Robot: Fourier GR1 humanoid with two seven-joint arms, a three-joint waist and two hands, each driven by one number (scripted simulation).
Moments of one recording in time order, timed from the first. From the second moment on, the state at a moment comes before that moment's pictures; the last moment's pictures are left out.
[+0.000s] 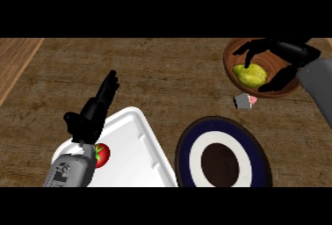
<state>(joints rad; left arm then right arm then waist) -0.21 0.04 -0.09 -1.52 -0.06 0.05 0.08 -1.03 -0.56 0.37 -0.41 0.41 0.27 -0.96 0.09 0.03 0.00</state>
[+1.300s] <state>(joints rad) -0.21 0.03 -0.08 -1.52 -0.06 0.05 0.07 -1.12 -0.65 0.21 -0.30 0.03 0.62 -0.74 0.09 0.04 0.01</state>
